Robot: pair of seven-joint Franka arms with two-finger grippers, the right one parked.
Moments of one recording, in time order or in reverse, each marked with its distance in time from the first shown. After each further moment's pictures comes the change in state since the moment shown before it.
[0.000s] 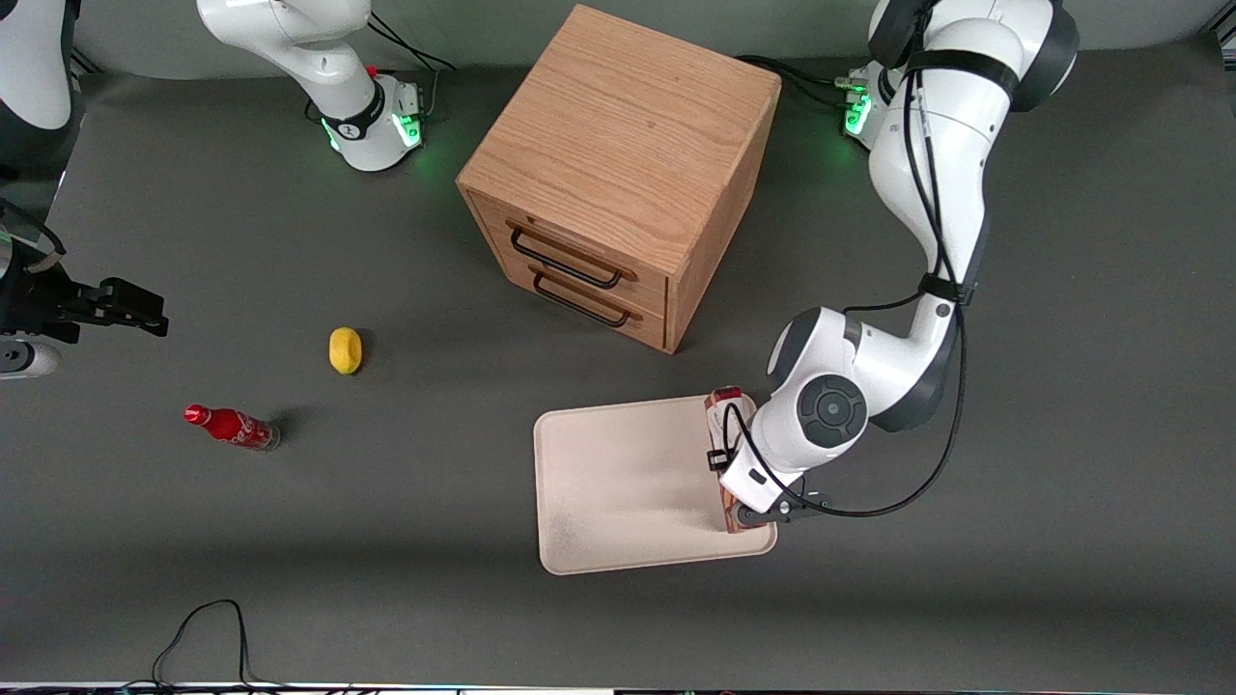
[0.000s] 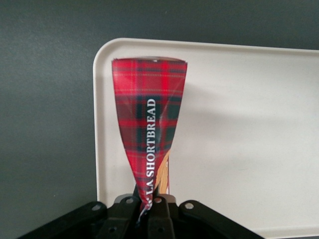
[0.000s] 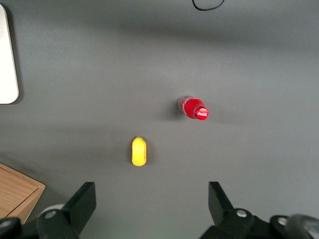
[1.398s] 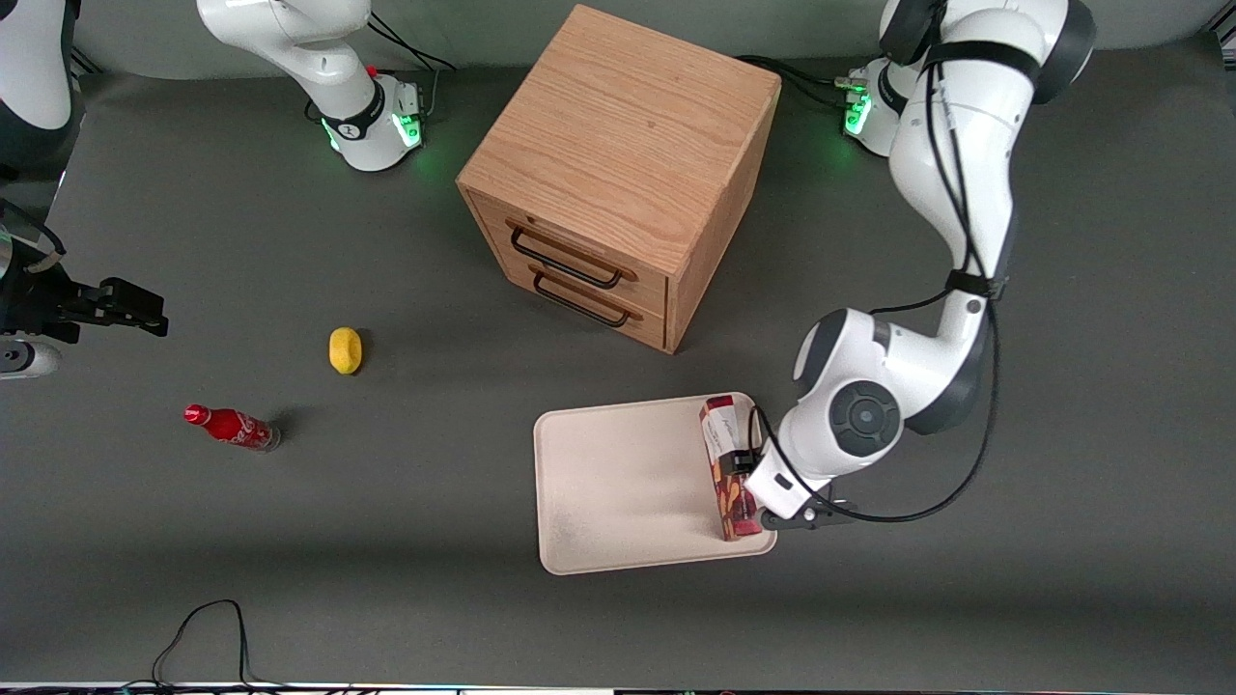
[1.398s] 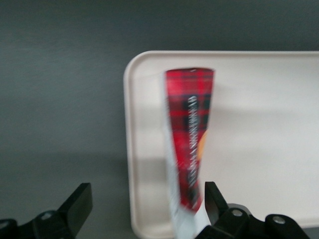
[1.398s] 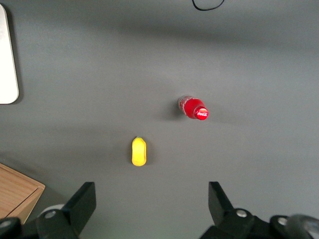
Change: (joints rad) arm 0.045 -0.069 0.017 -0.006 0.007 -0.109 0.088
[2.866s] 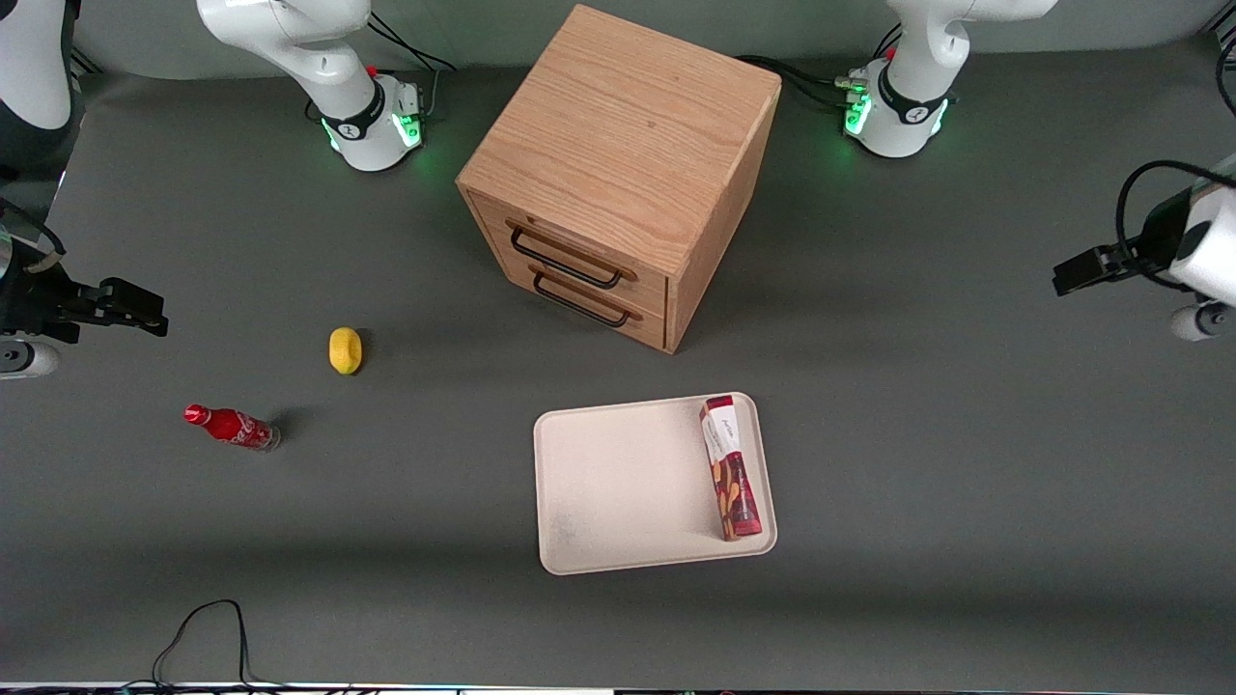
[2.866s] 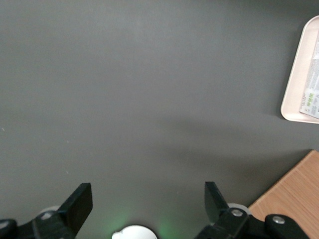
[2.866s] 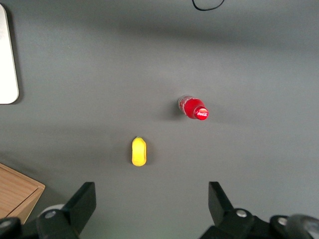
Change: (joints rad) arm 0.223 -0.760 0.189 -0.389 0.094 -0.513 0.233
